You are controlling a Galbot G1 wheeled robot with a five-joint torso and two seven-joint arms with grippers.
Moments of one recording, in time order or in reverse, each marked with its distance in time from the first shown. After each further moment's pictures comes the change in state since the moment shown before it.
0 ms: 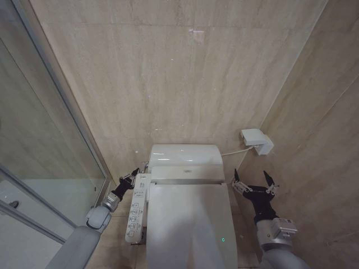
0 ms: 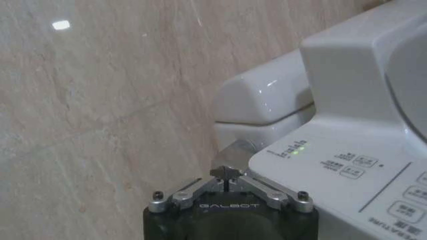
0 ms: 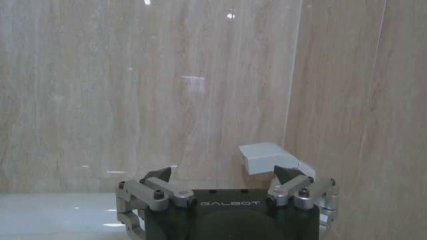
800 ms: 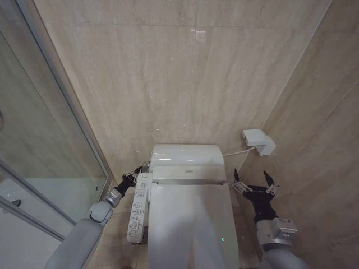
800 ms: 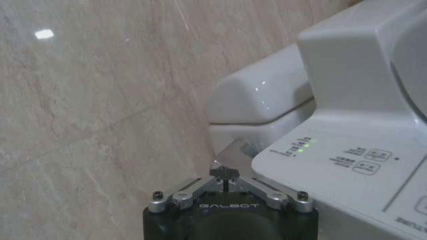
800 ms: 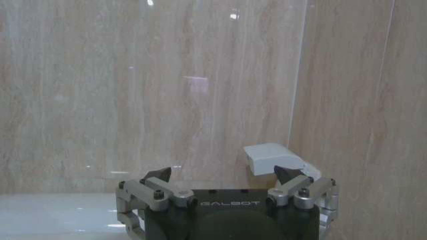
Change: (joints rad) left arm -0.071 0.002 0.070 0.064 0.023 -0.031 0.015; right arm 0.000 0.000 0.000 0.000 0.000 0.000 0.000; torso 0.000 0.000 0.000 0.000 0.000
